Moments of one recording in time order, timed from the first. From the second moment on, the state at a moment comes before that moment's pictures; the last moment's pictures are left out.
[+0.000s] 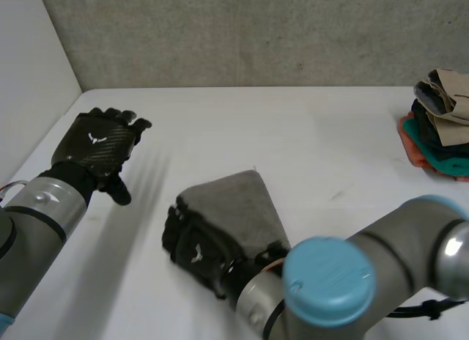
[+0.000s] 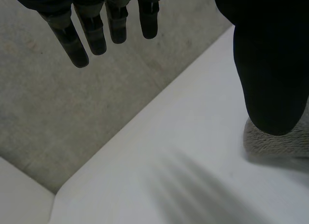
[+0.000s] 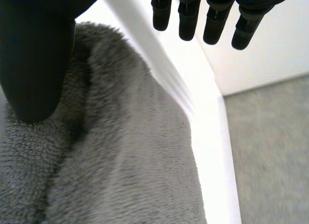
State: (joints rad) left arm 4.37 -1.57 -1.82 3.27 -1.50 3.57; right arm 2.47 -1.04 1.63 -0.35 1.34 2.13; left_hand 0.19 0.20 0.21 0.20 0.05; right_hand 0.22 0.22 0.22 0.22 0.05
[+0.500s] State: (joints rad) left arm 3.88 -2.06 -1.45 3.26 -1.85 3.27; right arm 2.08 -1.09 1.47 0.05 1.33 3.05; left_hand 0.19 0.20 0.21 0.20 0.05; right_hand 0.22 0.21 0.20 0.20 0.04
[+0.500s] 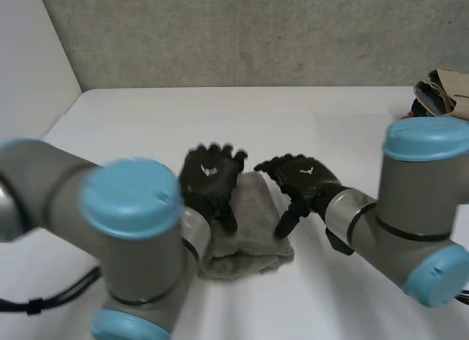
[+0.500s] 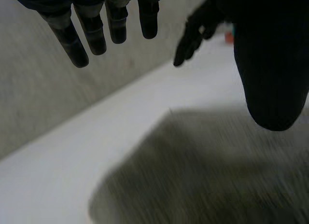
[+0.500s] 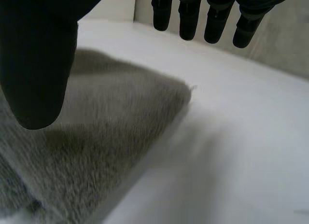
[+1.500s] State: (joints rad) left arm 4.08 -1.91 -1.29 3.05 -1.18 3.46; right arm 2.38 -1.02 1.74 -0.49 1.53 2.74; left_hand 0.19 0.20 0.21 0.20 0.04; right_hand 0.22 0.21 0.20 0.20 0.04
